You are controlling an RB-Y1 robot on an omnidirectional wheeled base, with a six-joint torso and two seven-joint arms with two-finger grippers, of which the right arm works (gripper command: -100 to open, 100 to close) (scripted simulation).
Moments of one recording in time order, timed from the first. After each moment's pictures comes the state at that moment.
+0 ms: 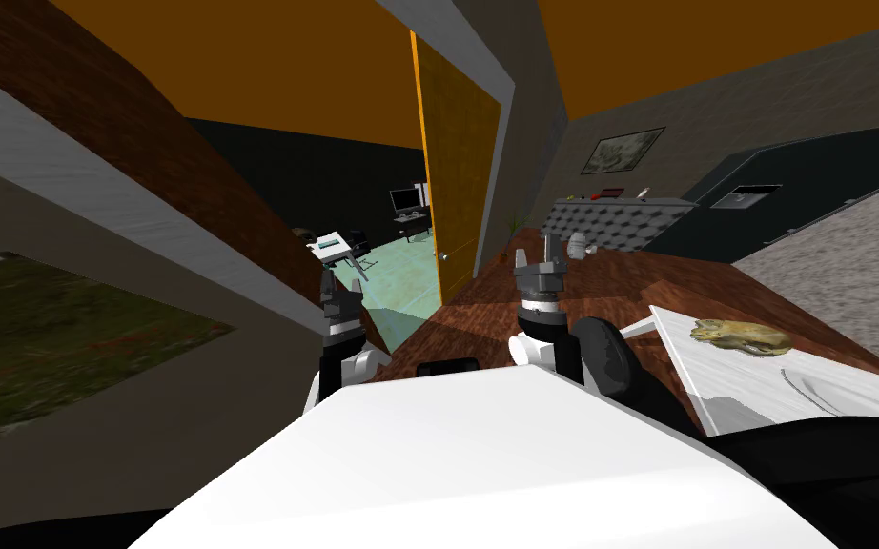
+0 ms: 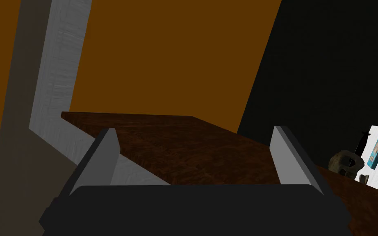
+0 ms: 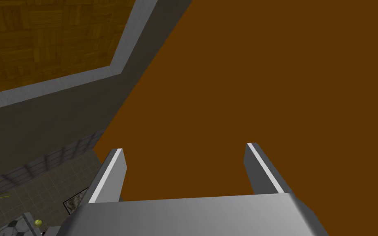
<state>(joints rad) 0.51 -0.01 0.07 -2.38 -0.07 -0.46 0.04</state>
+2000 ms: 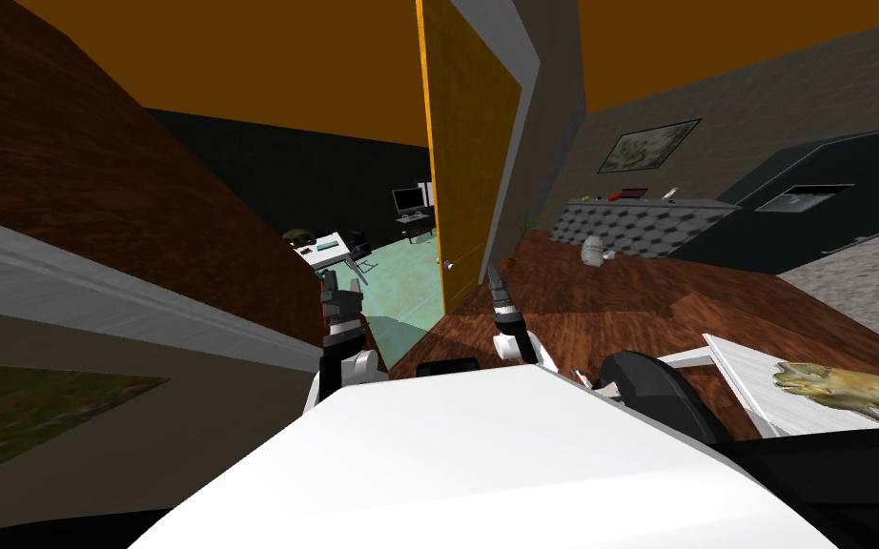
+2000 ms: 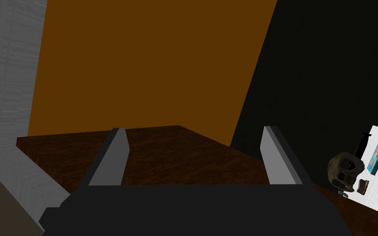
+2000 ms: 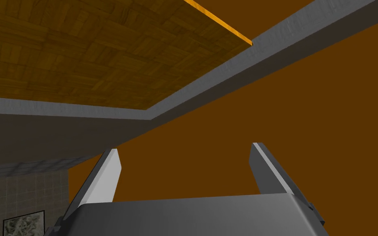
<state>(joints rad) 0.35 -0.08 0.09 -1.93 0.09 -0.60 0.31</state>
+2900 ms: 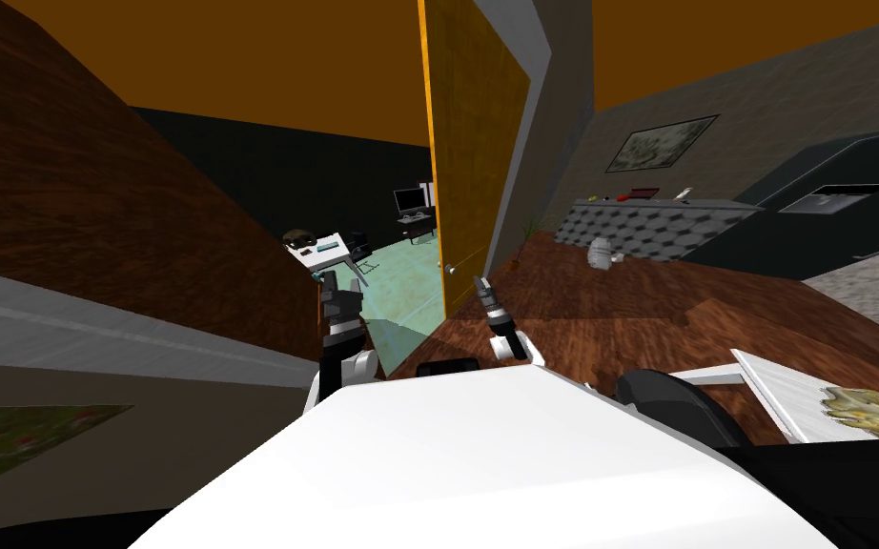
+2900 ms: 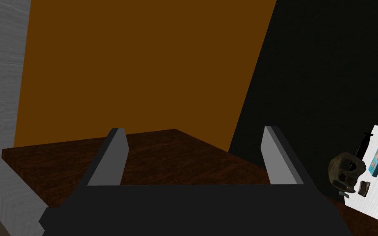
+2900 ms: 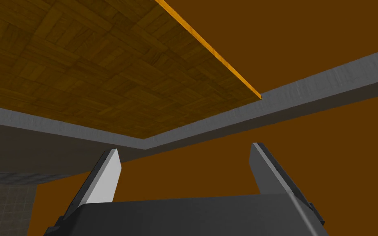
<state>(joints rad) 0.27 -0.11 0.11 -1.70 0.17 -0.67 0.45</state>
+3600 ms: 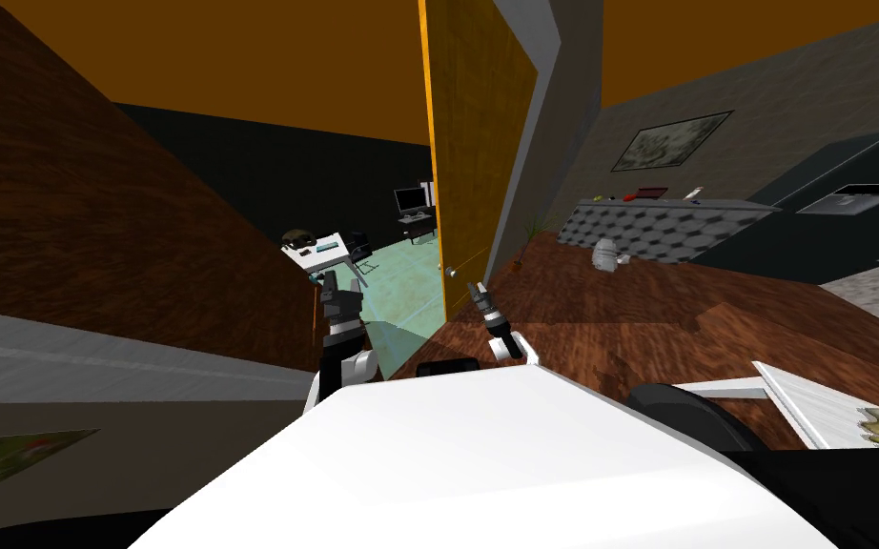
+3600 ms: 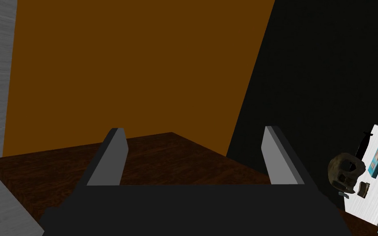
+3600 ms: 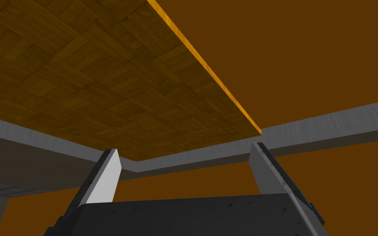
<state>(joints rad) 0.22 -0.13 0.12 -1.55 0.23 -0.72 0.54</state>
